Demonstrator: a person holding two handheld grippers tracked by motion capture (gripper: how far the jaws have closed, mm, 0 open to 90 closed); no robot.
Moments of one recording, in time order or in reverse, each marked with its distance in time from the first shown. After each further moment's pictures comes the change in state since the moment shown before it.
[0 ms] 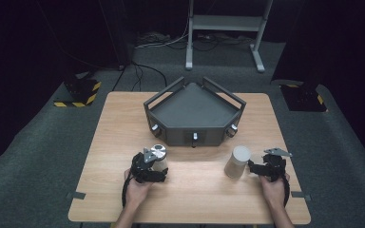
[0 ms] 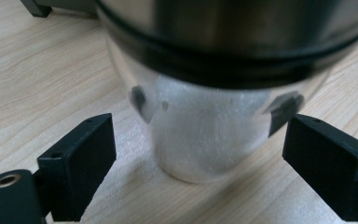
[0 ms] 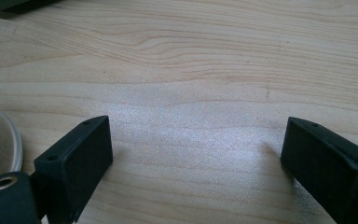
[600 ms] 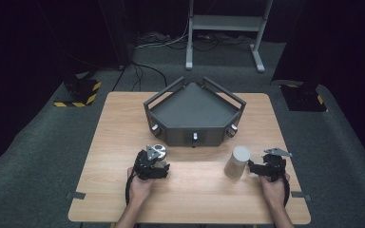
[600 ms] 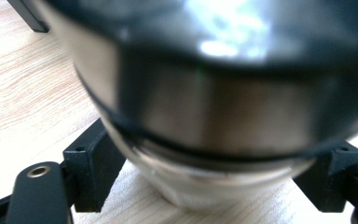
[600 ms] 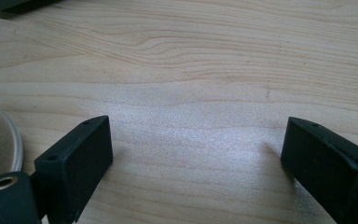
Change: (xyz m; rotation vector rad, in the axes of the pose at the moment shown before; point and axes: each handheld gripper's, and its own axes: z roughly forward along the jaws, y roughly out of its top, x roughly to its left) left arm 0.001 0.019 0.003 0.082 0.020 0.144; right arm 0.000 0.000 0.000 0.000 0.001 0.000
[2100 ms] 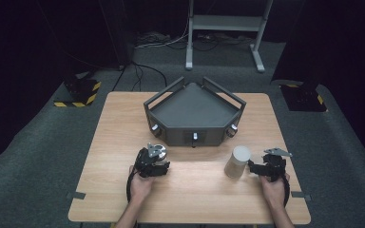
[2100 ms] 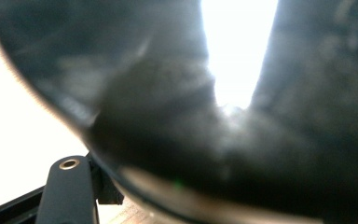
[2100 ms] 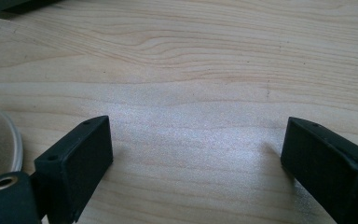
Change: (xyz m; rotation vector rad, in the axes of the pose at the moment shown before) left arm 0.002 0.004 0.006 -0.006 -0.017 -0.022; right arm 0.000 0.000 0.000 0.000 0.000 -0.001
